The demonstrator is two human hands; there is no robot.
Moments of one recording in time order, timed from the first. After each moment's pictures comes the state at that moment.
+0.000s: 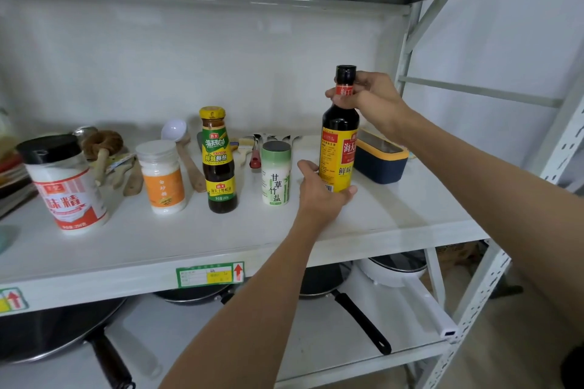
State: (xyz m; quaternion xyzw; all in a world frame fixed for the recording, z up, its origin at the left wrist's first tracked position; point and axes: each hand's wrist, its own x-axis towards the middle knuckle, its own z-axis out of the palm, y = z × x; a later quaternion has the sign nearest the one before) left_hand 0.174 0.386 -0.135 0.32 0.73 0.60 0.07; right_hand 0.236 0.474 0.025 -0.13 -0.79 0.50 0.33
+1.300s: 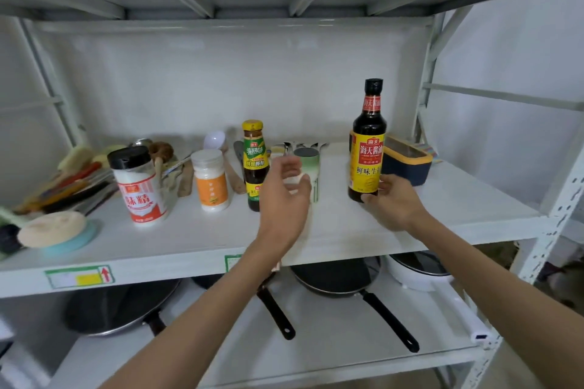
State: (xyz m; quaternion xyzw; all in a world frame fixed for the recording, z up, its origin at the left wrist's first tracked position) left_hand 0.203 0.244 -0.083 0.32 0.67 0.66 -0.13; right_hand 0.276 0.448 -0.108 -0.26 -0.81 0.46 0.27
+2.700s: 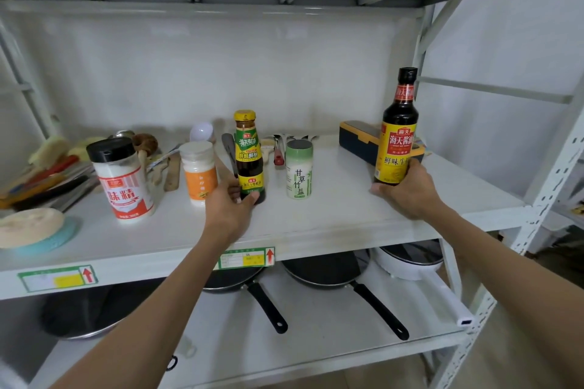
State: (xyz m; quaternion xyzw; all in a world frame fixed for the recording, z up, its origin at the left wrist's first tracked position) left_hand 0.113 0.202 -0.133 0.21 0.79 0.57 -0.06; right_hand 0.290 0.476 -0.105 -0.35 -0.82 0.33 0.31
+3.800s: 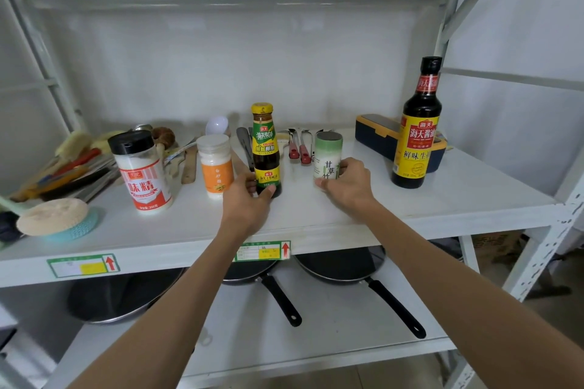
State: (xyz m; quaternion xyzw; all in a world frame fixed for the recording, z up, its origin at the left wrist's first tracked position) left_hand 0.112 0.203 -0.136 0.21 0.80 0.56 -0.07; right_hand 0.195 0.382 -0.117 -0.30 -0.79 0.45 0.30
